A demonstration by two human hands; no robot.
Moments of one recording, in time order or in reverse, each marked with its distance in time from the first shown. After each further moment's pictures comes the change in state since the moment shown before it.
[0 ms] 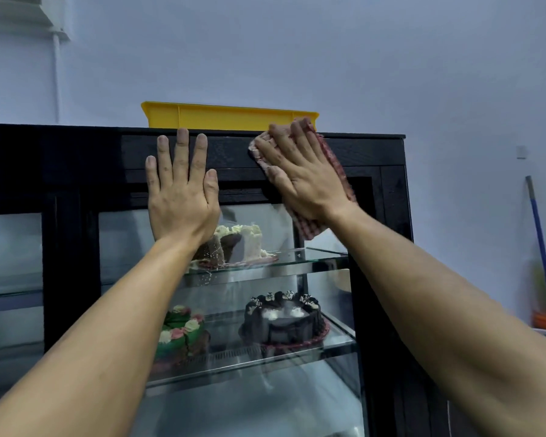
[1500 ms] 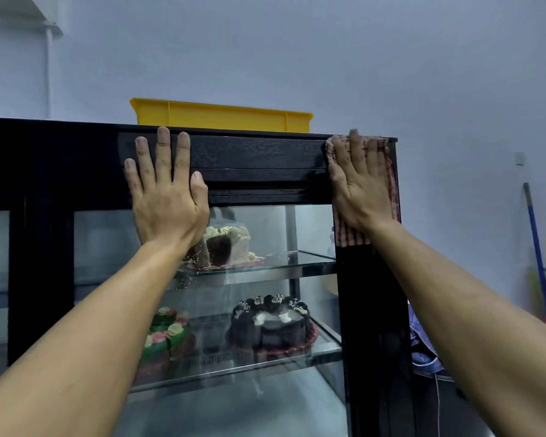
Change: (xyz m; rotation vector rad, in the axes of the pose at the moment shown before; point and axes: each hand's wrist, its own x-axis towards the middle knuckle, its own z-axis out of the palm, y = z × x) left_hand -0.004 0.015 0.005 0.003 0.028 -0.071; right_hand -0.063 0.085 -0.008 0.112 -0.094 0.456
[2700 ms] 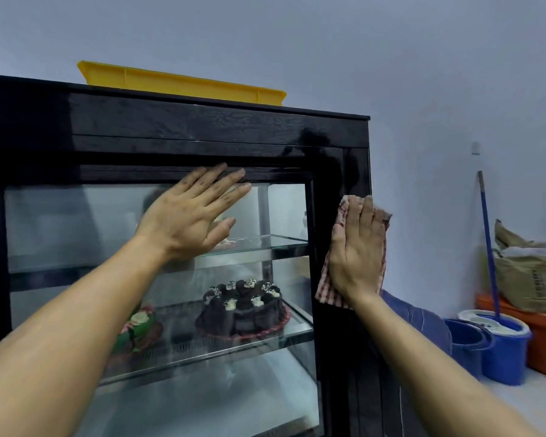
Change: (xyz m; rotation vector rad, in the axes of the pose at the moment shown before) left_hand -0.029 0.019 0.044 0.026 -0.106 0.841; right_hand -0.148 0.029 0.035 -0.010 0.109 0.266
